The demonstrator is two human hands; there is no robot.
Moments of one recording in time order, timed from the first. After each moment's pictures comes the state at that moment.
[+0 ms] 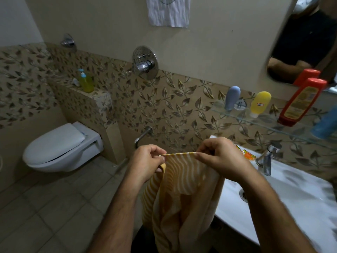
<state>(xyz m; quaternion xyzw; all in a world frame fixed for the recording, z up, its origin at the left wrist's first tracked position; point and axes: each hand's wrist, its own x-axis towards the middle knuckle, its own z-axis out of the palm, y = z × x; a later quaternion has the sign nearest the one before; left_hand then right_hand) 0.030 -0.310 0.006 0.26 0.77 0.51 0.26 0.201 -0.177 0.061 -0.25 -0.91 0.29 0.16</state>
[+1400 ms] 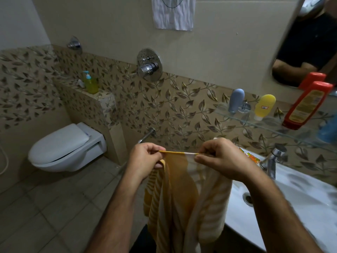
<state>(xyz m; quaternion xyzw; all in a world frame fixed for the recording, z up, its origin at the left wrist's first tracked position) 0.030 -0.317 0.030 0.22 0.74 0.57 0.28 0.194 -0.173 0.068 -0.20 -0.93 0.27 0.13</state>
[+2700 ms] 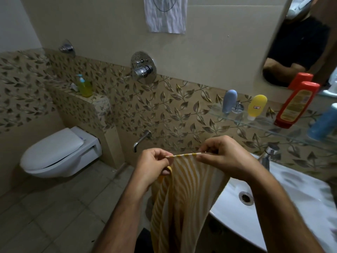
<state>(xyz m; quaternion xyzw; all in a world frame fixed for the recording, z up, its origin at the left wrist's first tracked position) 0.043 -0.302 0.014 0.25 0.69 0.59 0.33 0.209 -0.172 0.080 -0.22 -0.92 0.30 0.13</state>
